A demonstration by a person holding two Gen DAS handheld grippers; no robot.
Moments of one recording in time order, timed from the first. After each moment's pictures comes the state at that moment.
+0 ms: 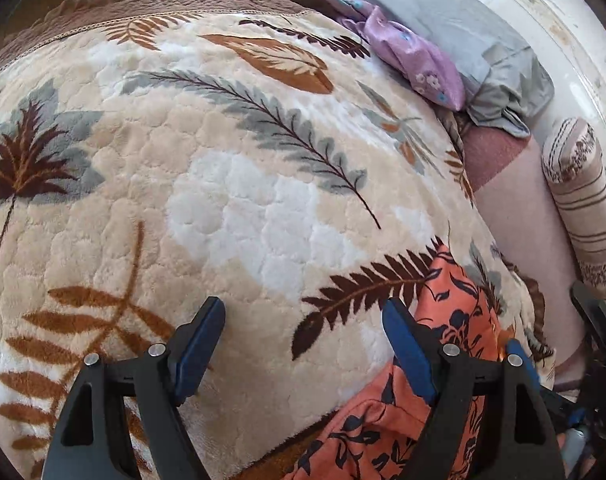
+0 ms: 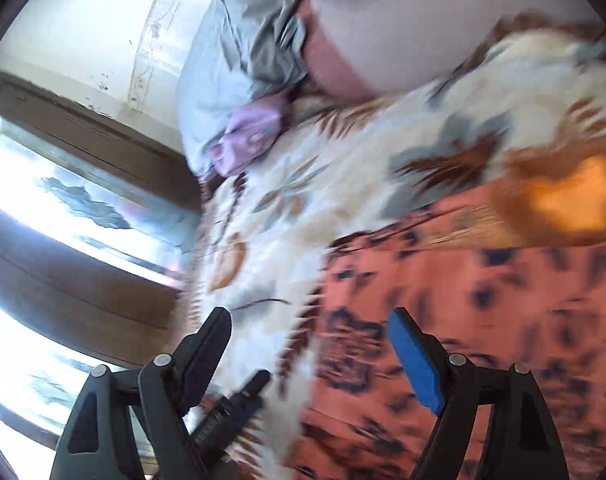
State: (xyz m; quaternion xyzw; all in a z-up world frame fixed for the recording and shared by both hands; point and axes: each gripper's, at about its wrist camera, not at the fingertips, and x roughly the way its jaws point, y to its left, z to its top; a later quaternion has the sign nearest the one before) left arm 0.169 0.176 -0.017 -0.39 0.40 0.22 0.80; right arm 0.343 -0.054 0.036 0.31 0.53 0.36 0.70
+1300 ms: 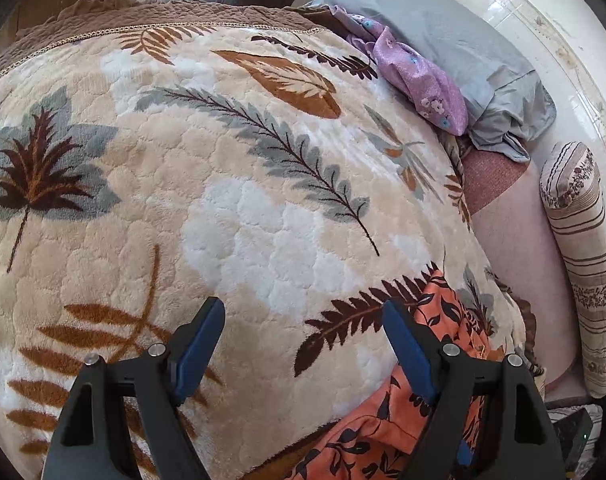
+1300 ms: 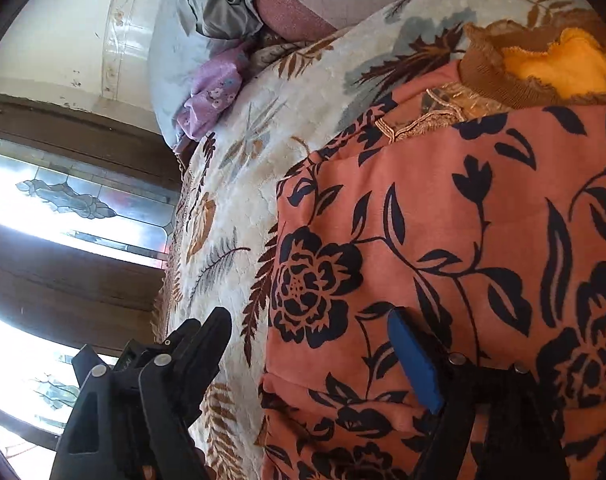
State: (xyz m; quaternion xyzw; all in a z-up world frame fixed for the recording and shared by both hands) left arm 0.165 0.187 -0.006 -0.40 0.37 0.23 0.81; right arm 0.283 -0.084 0.003 0.26 0.56 0.30 0.73
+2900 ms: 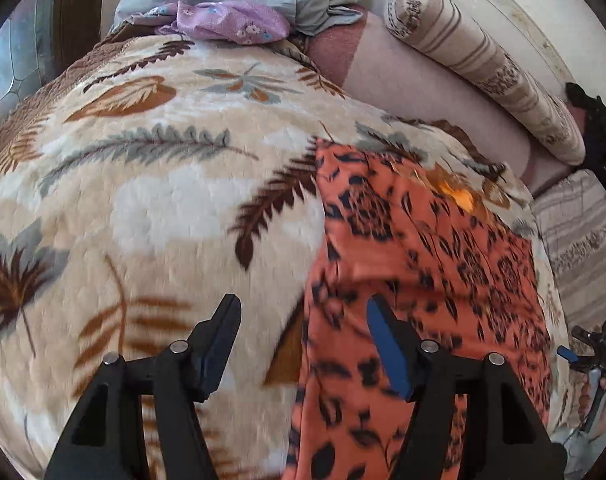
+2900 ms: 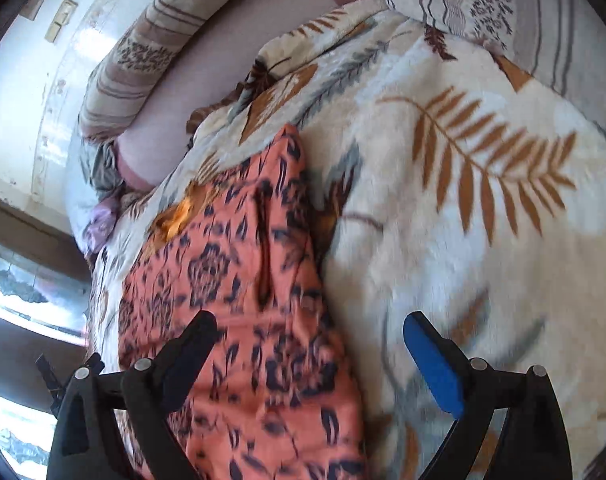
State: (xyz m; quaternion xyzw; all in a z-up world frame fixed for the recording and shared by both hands) left arm 0.115 0.128 0.024 -0.17 0.47 -0.02 0.86; right arm 0.170 -0.455 0.036 0.29 0.54 0.10 0.78
